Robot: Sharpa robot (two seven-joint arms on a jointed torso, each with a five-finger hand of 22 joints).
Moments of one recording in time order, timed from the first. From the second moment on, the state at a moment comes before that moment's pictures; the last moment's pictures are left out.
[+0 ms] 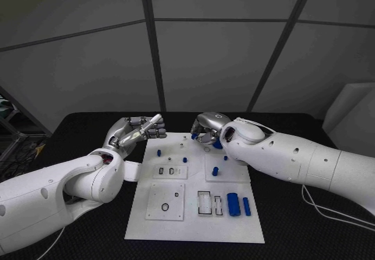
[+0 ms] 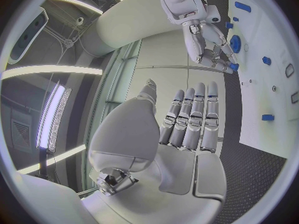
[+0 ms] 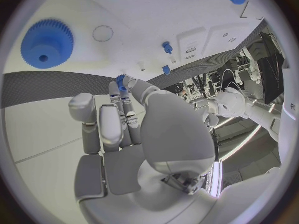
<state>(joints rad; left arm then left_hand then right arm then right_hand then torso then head) 1.11 -0.92 0.07 1.69 -0.10 -0.48 0.43 1.33 -0.03 -0.01 0.18 0.08 0.96 0.23 0.09 0.07 1.02 0.18 0.09 0.07 1.05 0.13 0.15 0.12 0.20 0.85 0.24 0.37 0.16 1.23 -0.50 0.01 1.19 -1.60 -0.31 -0.13 1.37 -0.09 0.47 -0.06 0.19 1.10 0.15 0.08 0.07 1.22 0.08 0.10 0.07 1.47 0.01 1.31 1.06 0.13 1.20 0.11 1.28 0.96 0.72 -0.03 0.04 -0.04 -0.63</state>
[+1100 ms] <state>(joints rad) 1.11 -0.91 0.07 1.69 -0.10 -0.48 0.43 1.33 -0.03 -0.01 0.18 0.08 0.96 0.23 0.09 0.07 1.02 0.18 0.09 0.07 1.05 0.13 0.14 0.12 0.20 0.85 0.25 0.37 0.15 1.23 -0.37 0.01 1.03 -1.60 -0.31 -0.13 1.37 -0.10 0.48 -0.05 0.19 1.10 0.15 0.08 0.07 1.22 0.08 0.10 0.07 1.47 0.01 1.32 1.07 0.13 1.20 0.11 1.28 0.97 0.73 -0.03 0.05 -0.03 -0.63</state>
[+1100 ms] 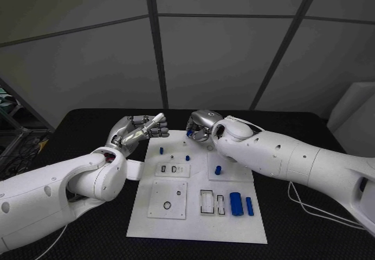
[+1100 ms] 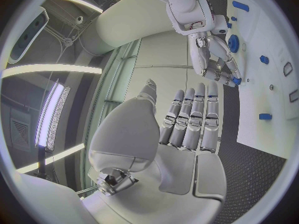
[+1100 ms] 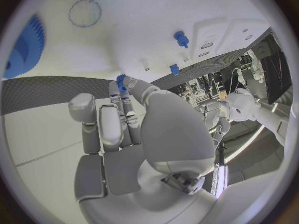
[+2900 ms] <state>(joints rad) 1.11 -0.93 0.07 1.68 -0.10 -0.47 0.42 1.33 -0.03 -0.01 0.18 0.08 0.96 0.23 0.09 0.07 1.02 0.18 0.09 0.07 1.05 0.13 0.14 0.12 0.20 0.85 0.24 0.37 0.15 1.23 -0.74 0.01 1.30 -1.33 -0.30 -0.11 1.39 -0.14 0.02 0.15 0.28 0.90 0.16 0.14 0.07 1.40 0.07 1.27 1.17 1.46 -0.01 1.52 1.31 0.08 1.33 0.10 1.40 1.18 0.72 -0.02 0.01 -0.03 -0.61</state>
